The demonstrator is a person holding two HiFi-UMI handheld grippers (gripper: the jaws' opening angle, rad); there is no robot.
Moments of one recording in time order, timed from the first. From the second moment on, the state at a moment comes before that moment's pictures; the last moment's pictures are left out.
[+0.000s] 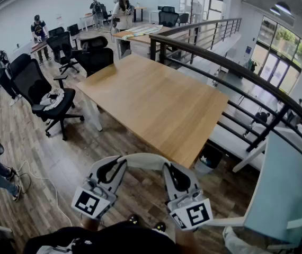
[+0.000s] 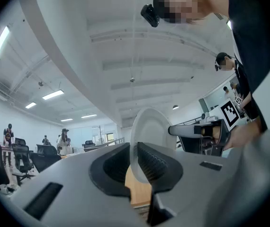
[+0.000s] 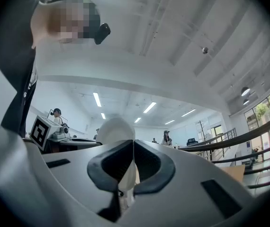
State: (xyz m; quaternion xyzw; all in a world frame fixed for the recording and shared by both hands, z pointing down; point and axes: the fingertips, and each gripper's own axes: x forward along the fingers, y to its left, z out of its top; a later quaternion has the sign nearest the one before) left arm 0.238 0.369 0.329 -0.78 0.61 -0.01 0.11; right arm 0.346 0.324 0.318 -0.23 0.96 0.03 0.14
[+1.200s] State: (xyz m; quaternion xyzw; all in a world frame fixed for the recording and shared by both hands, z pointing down) left arm 0.151 0.374 0.339 -0.78 0.62 0.01 0.10; right arm 0.258 0.328 0.323 -0.23 0.97 0.05 0.12
